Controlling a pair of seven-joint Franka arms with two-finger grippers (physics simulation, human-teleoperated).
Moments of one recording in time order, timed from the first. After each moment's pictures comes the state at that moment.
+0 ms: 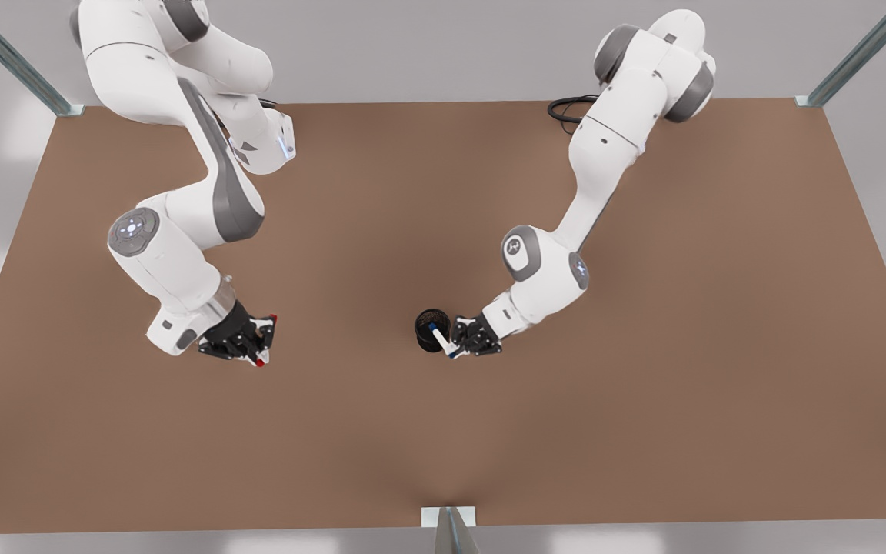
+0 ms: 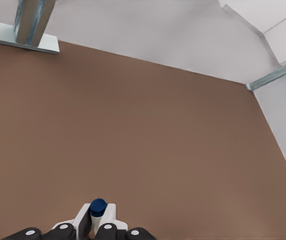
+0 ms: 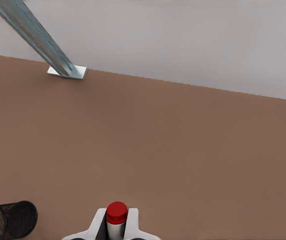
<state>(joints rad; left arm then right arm) -0.52 0.68 -0.14 -1.57 -0.99 2.77 0.46 -0.08 0.34 0.39 -1.57 -0.01 2.21 0.05</state>
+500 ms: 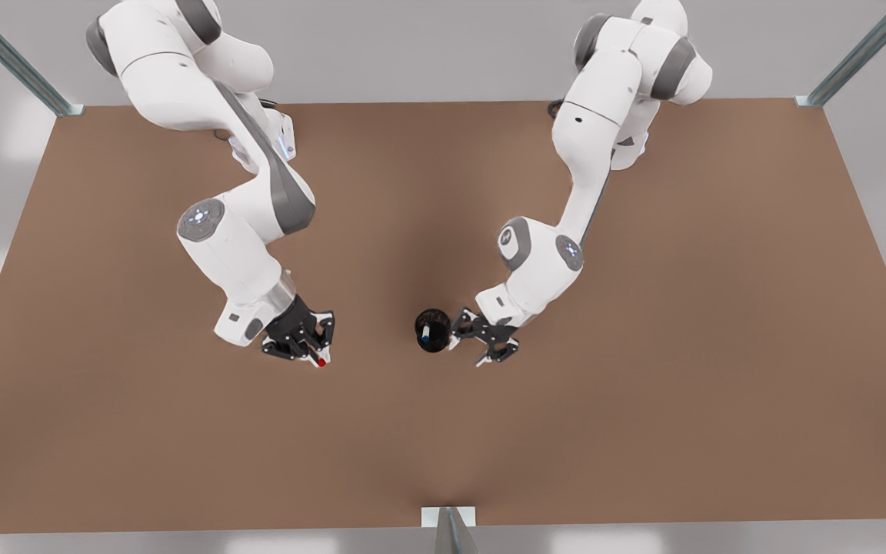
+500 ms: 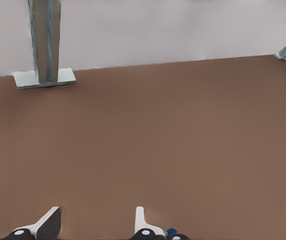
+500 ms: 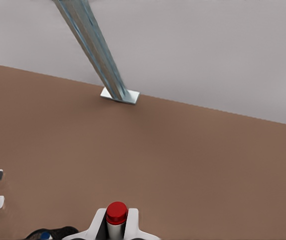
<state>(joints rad) -0.72 0.64 0.18 -1.59 -0.96 2.74 0.54 0.03 0.38 0.42 -1.56 -0.01 2.38 0.09</state>
